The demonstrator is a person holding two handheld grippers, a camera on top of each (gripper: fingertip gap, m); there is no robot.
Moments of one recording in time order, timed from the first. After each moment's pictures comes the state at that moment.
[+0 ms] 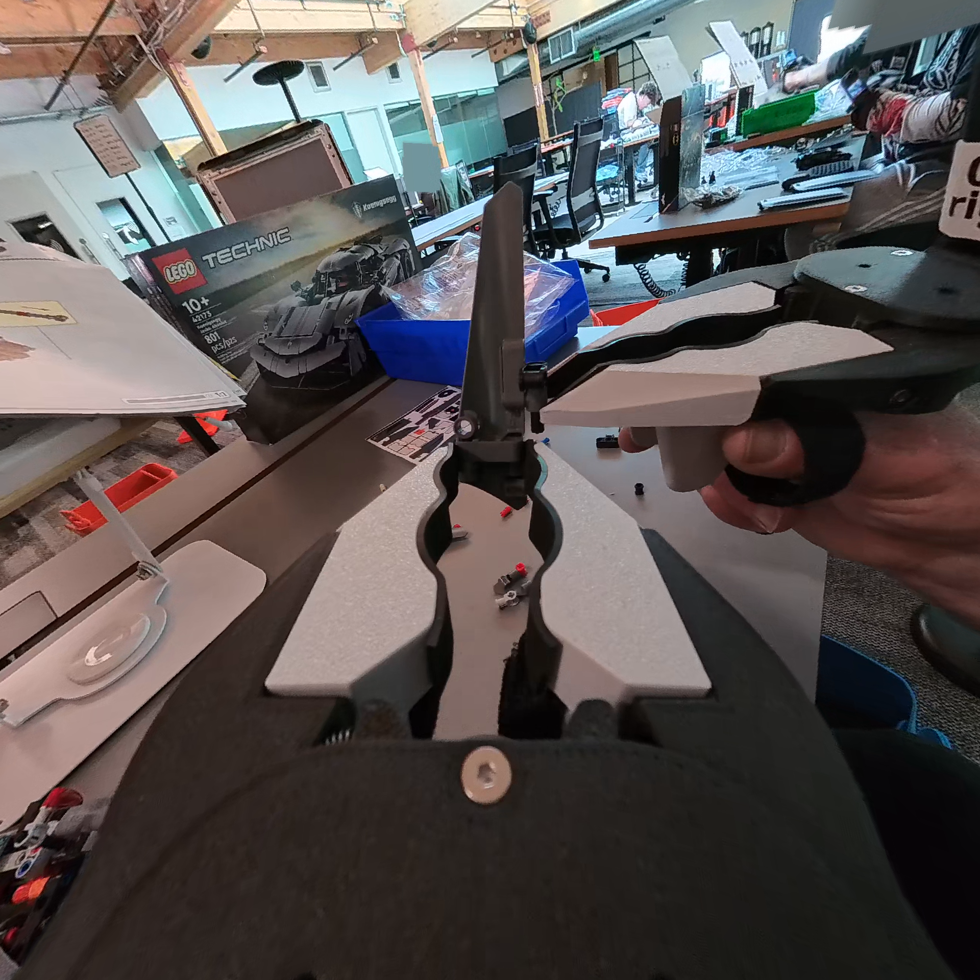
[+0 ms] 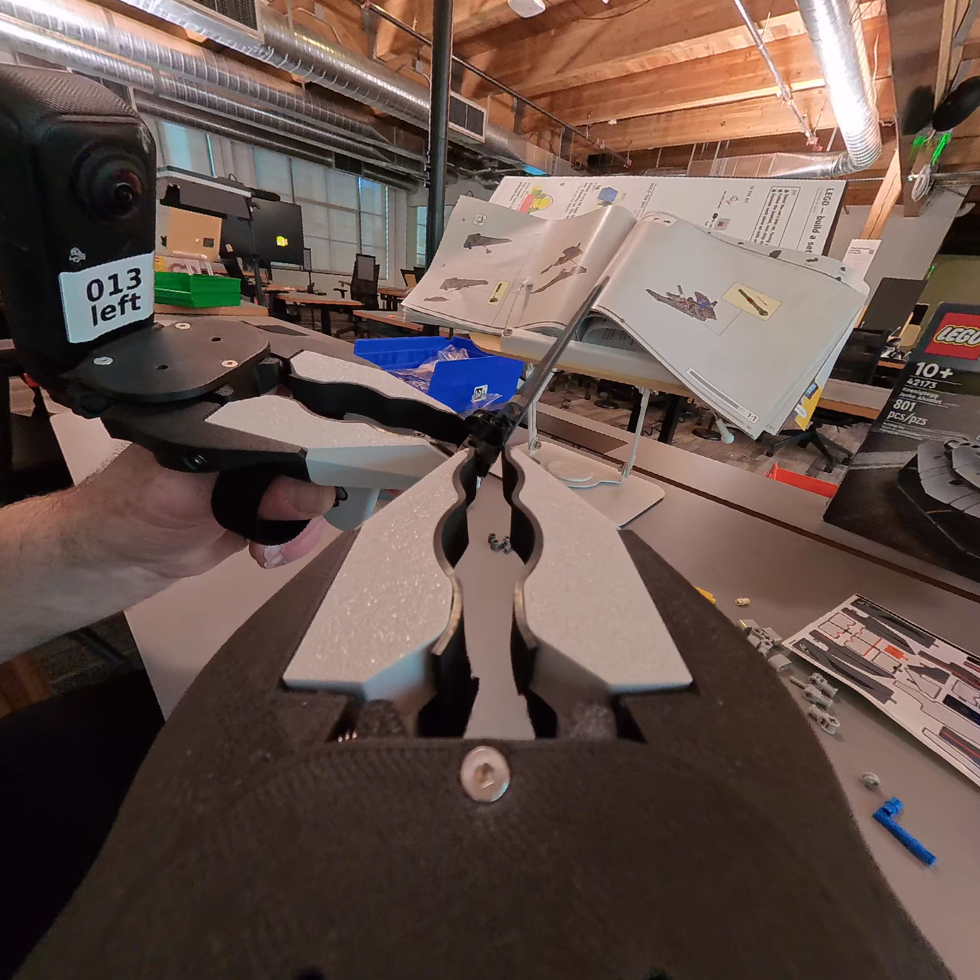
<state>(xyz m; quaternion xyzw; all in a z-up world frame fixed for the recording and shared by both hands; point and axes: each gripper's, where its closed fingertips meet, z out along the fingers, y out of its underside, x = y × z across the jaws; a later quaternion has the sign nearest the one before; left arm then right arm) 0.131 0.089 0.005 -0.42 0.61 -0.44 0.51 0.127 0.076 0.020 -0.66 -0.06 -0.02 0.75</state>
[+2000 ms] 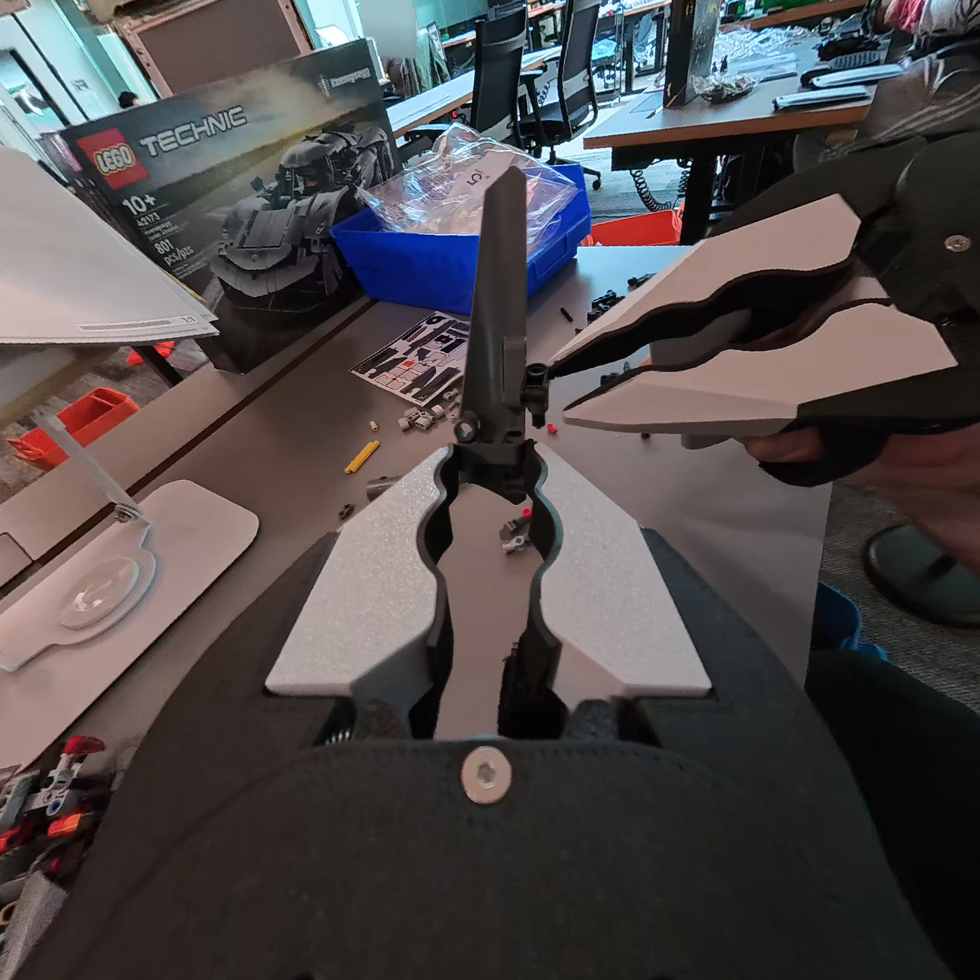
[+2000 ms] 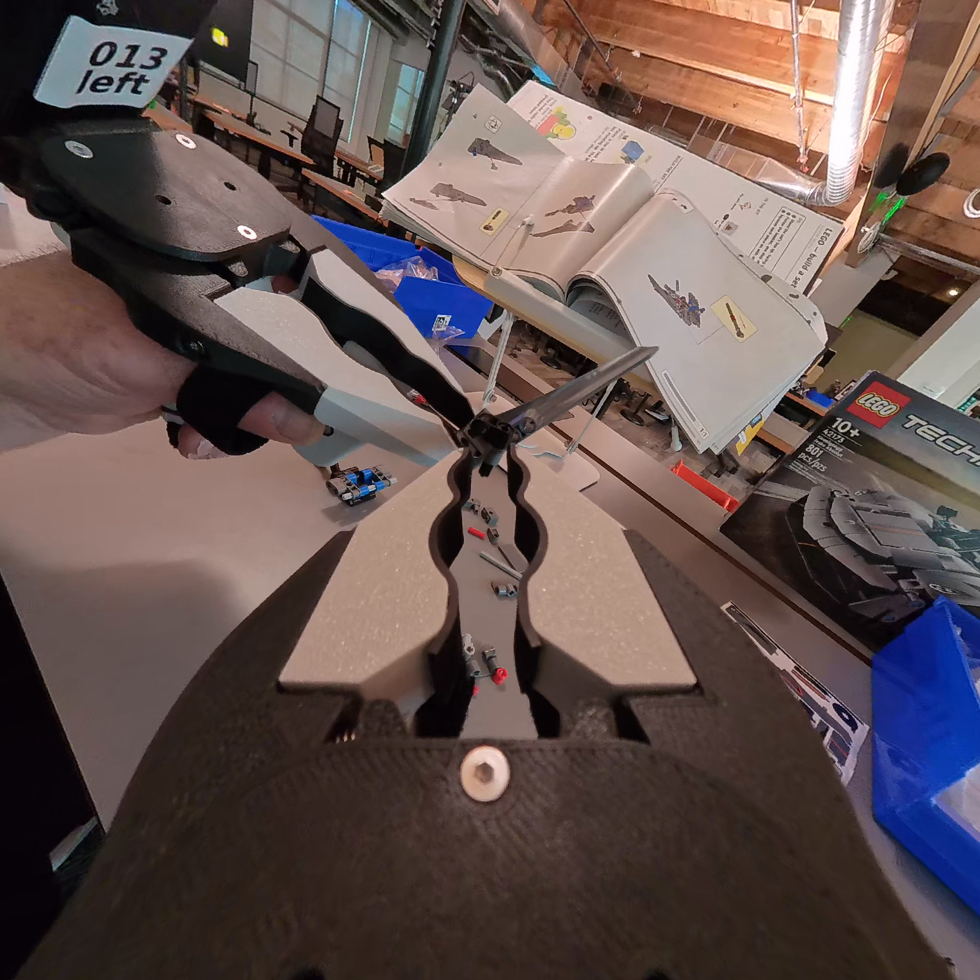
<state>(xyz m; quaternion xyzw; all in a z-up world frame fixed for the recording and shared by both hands) 0.134 0.106 -0.012 -0.46 0.65 -0.41 0.45 0.126 0.087 0.008 -0.70 -0.14 -0.15 0.68</state>
